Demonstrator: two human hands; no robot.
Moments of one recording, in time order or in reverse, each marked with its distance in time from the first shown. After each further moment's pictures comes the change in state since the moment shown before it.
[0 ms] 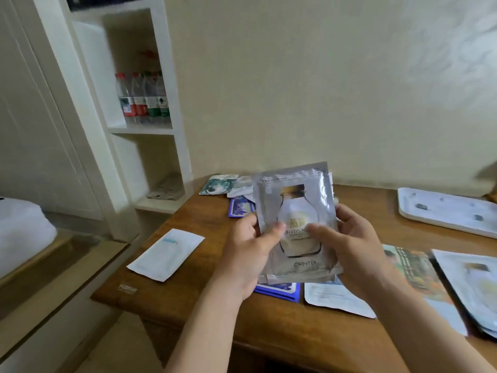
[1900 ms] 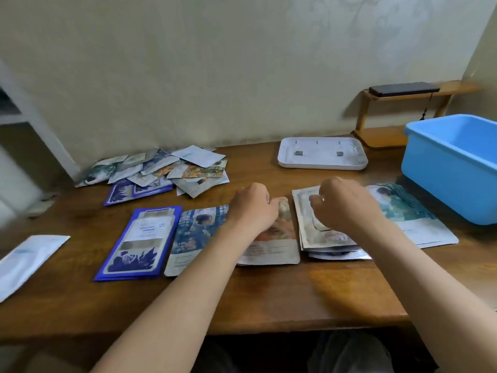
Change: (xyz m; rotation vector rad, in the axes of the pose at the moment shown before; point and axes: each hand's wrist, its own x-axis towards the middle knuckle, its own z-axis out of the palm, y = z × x) left_hand 0.053 -0.088 0.254 1.254 -0.205 0.087; right_hand -0.025 -0.034 -0.254 -1.485 0.359 0.208
